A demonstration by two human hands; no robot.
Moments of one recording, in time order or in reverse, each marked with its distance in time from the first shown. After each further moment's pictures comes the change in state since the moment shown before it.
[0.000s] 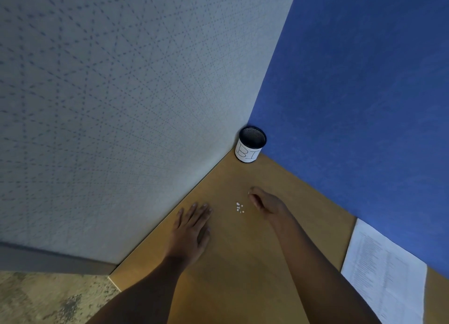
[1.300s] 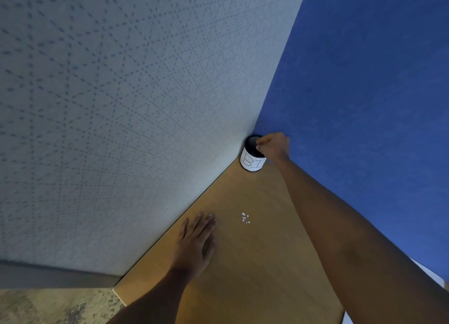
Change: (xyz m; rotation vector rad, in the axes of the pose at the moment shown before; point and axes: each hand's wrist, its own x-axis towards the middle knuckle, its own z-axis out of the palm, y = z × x) left_hand 0.002 0.000 0.000 -0.036 0.025 0.013; right_hand 0.043 -0.141 0.057 -0.835 0.288 -0.676
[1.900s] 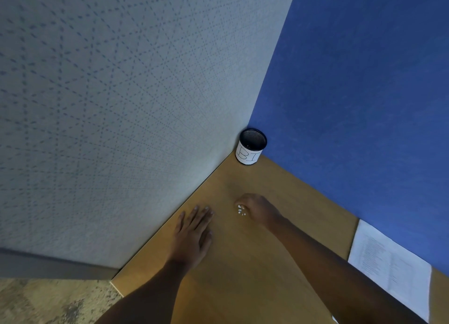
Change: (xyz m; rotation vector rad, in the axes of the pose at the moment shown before) left_hand 0.000 0.000 -0.001 0.016 -0.003 0.005; right_hand -0.124 0.105 0.039 -0.436 -0.539 -0.536
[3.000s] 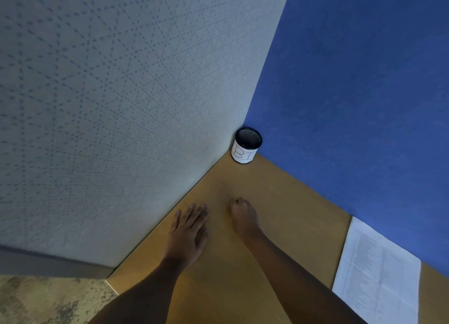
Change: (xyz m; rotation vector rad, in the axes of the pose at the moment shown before) left_hand 0.000 0.001 0.000 -0.004 0.013 0.011; right_hand -0.006 -0.046 0.035 -0.263 0.156 0.255
